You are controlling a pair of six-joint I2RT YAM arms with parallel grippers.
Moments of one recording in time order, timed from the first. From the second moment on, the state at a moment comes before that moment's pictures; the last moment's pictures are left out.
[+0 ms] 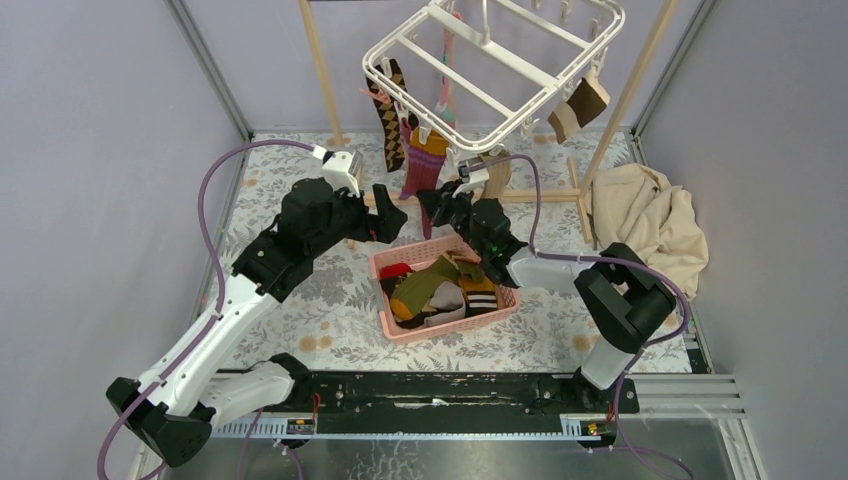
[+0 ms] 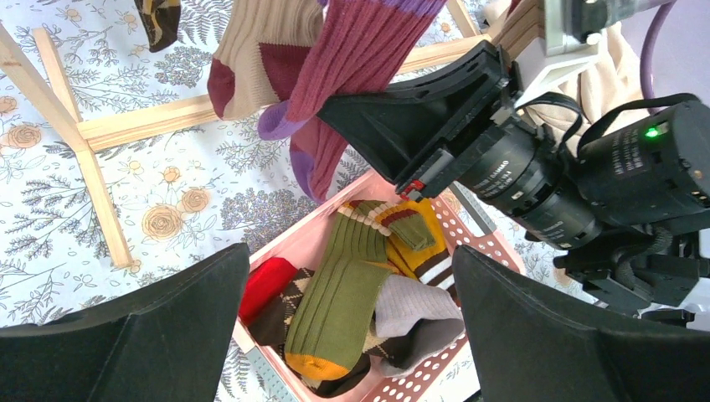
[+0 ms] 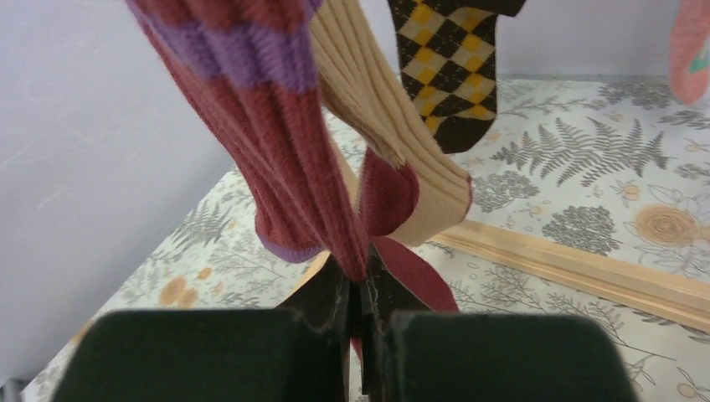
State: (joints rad) left arm -0.57 1.01 1.10 -0.45 0.02 -0.37; right arm 0.74 1.70 0.87 0.87 0.11 0.40
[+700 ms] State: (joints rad) left arm -0.56 1.13 1.37 -0.43 0.15 -0.36; right arm 0.68 1.28 0.75 0.66 -0.28 0.44
